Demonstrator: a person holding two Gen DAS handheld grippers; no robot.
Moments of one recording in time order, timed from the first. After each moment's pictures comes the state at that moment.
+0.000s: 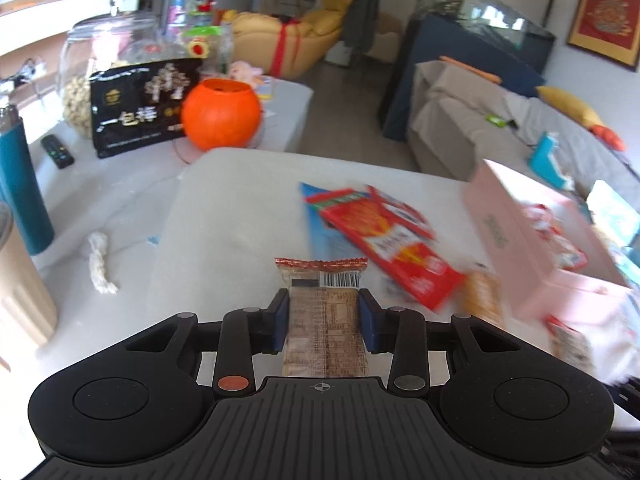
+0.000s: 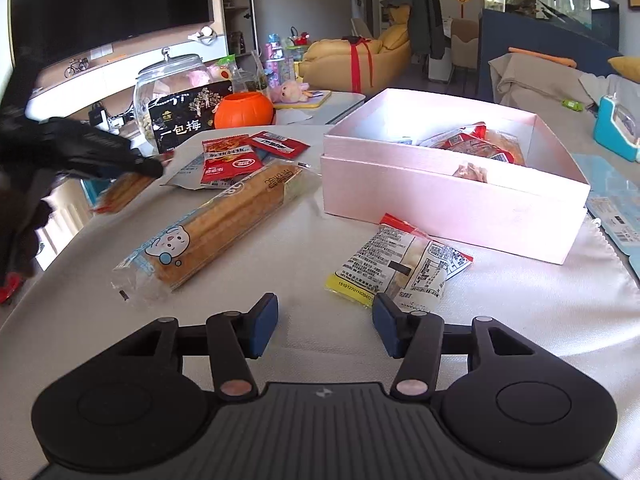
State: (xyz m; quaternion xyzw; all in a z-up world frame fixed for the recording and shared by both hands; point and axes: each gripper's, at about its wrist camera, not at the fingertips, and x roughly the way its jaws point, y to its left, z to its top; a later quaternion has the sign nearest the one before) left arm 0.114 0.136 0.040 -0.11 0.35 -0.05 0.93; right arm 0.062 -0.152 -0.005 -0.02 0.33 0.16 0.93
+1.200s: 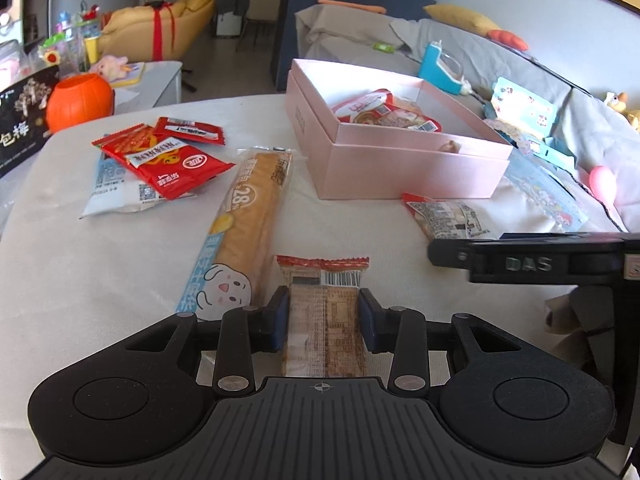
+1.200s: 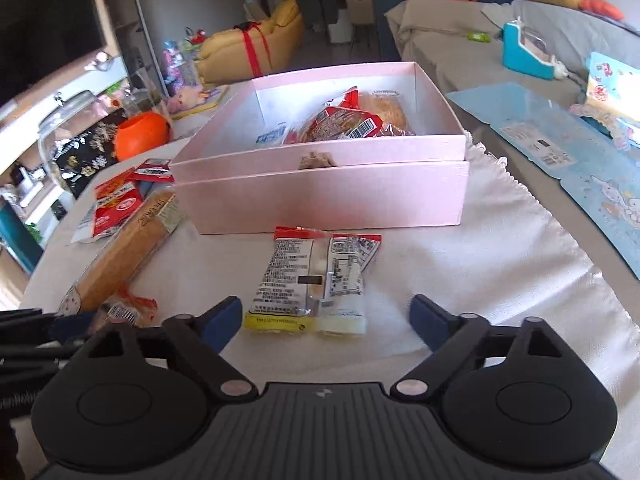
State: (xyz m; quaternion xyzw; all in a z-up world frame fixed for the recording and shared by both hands) left arm 0.066 -0.002 0.014 -0.01 0.38 -0.18 0.91; right arm 0.092 -0.202 -0.001 0.07 0.38 0.03 0.92
